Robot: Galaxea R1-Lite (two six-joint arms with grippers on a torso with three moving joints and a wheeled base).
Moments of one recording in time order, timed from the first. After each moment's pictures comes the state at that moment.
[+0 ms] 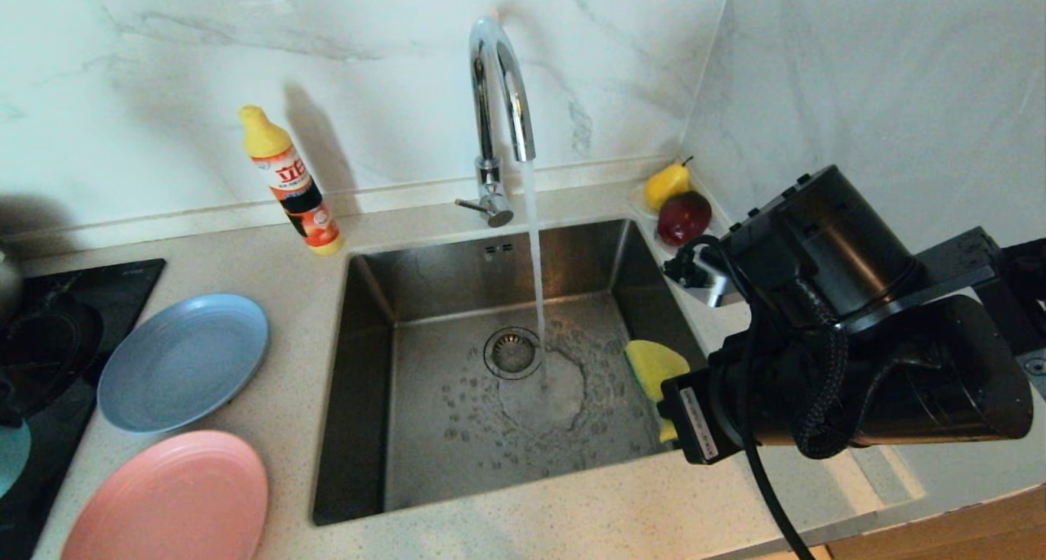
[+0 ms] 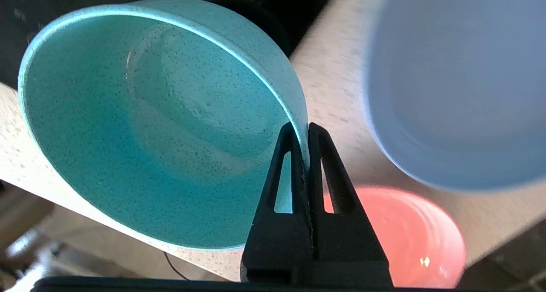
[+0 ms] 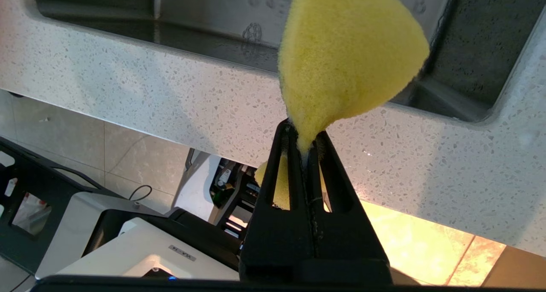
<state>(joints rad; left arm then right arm) 0.77 1.78 -1.34 0.59 -0.22 -0.10 0.85 1.64 -1.34 0.49 -0.19 0.38</state>
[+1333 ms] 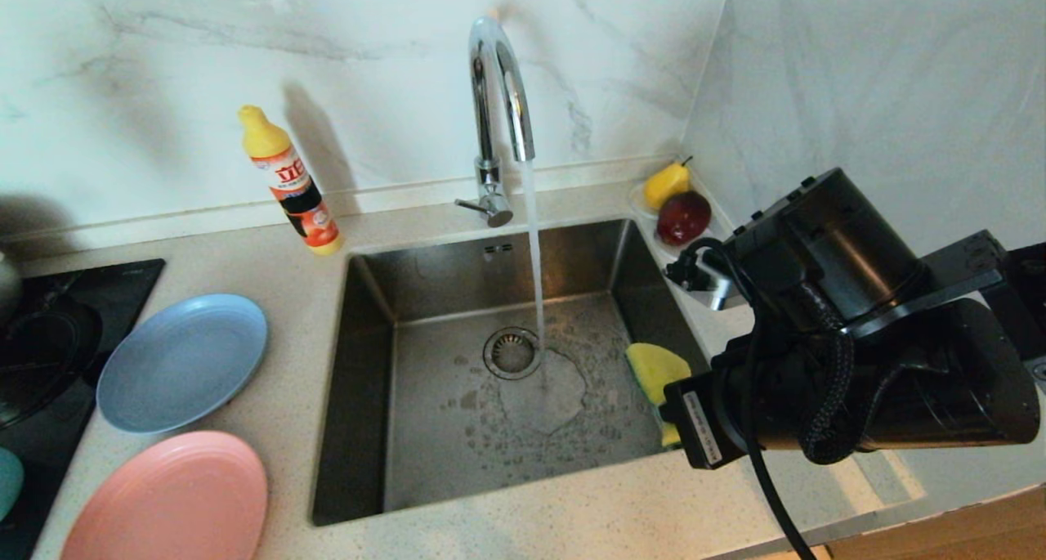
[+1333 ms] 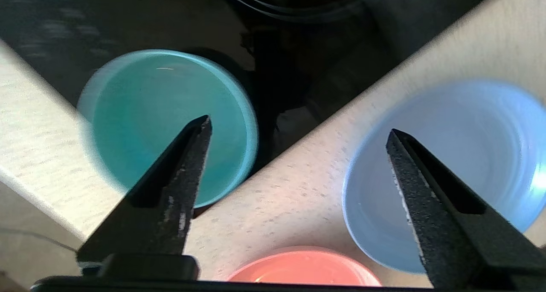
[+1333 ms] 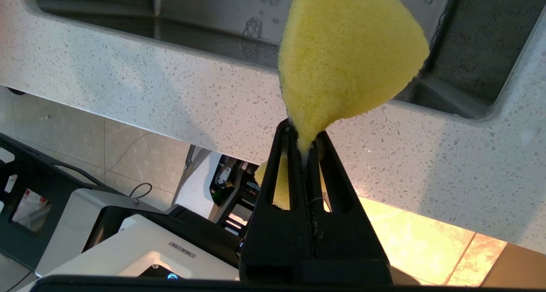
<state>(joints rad) 0.88 1.83 -1.56 0.63 -0.20 -0.35 0.85 1.63 -1.33 0.49 -0.19 0.38</state>
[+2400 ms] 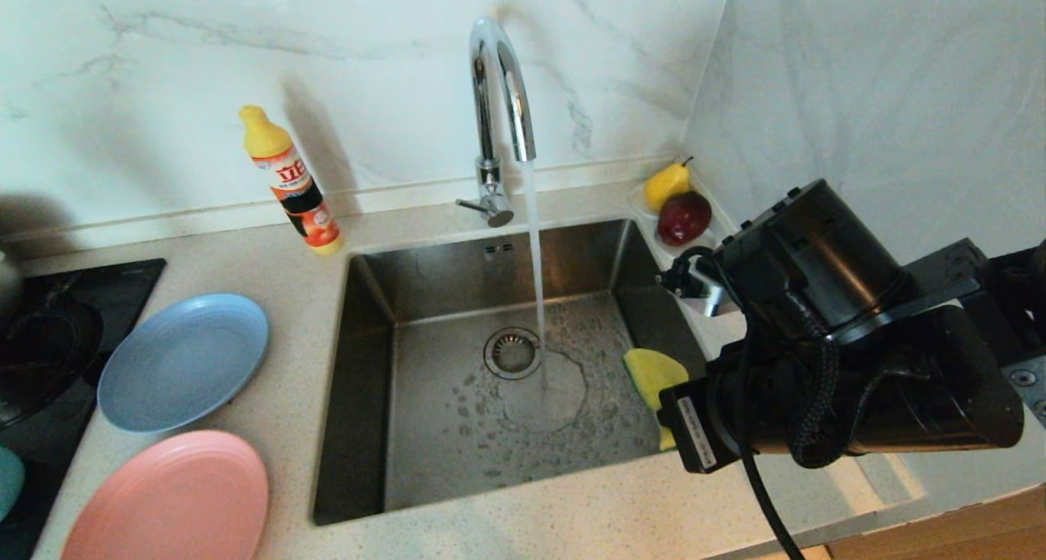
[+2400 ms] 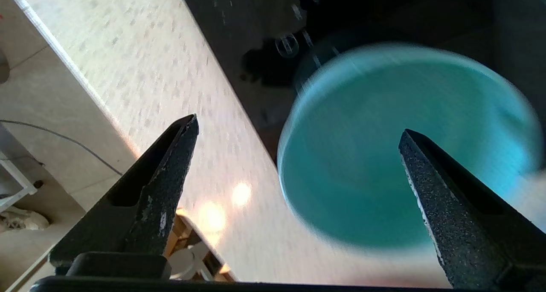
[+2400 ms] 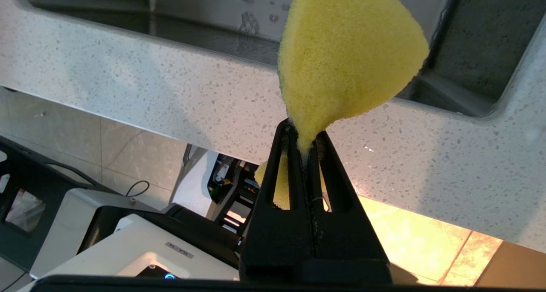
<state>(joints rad) 1.09 1.98 -1.42 0.61 -0.16 -0.26 0.85 1.64 -1.33 0.49 -0.19 0.38</state>
